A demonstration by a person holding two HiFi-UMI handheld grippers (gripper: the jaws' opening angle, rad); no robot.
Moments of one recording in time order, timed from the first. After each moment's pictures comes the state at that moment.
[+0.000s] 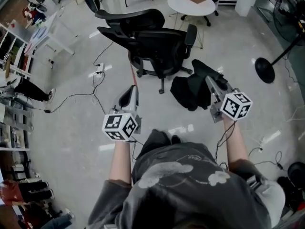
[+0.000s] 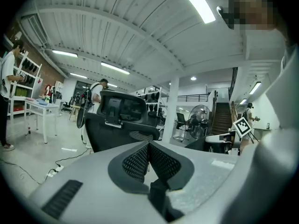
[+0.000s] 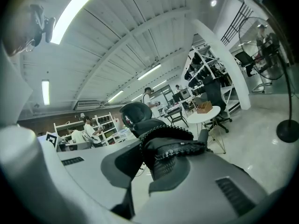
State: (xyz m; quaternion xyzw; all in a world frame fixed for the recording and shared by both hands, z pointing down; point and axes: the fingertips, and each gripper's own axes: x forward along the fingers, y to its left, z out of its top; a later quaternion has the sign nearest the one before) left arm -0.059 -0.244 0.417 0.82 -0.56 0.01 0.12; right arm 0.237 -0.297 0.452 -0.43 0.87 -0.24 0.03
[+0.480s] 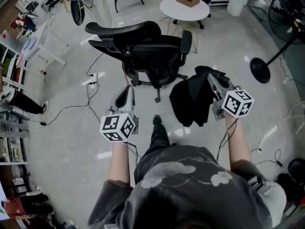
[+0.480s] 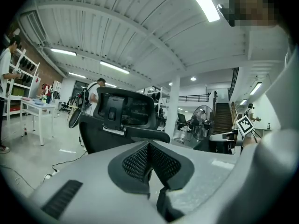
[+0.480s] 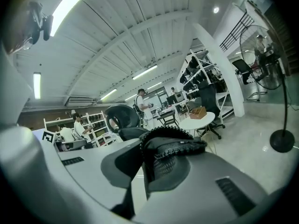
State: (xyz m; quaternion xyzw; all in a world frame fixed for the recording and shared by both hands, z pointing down) left arm -0.076 -0.333 0.418 0.82 -0.56 0.01 0.12; right arm 0.248 -0.376 0.449 -0.47 0.85 -0.23 0.01
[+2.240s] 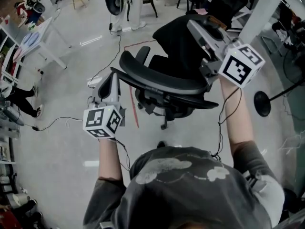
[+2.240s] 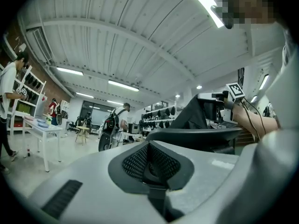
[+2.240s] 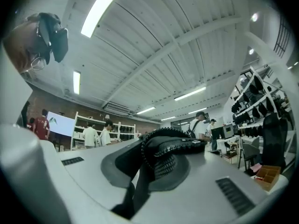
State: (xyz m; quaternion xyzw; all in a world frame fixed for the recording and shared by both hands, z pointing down) left arm -0.286 -0.556 0.325 0.79 -0.62 -0.05 0.03; right arm -0.075 -0.629 0.158 -0.27 0.96 0.01 0.11
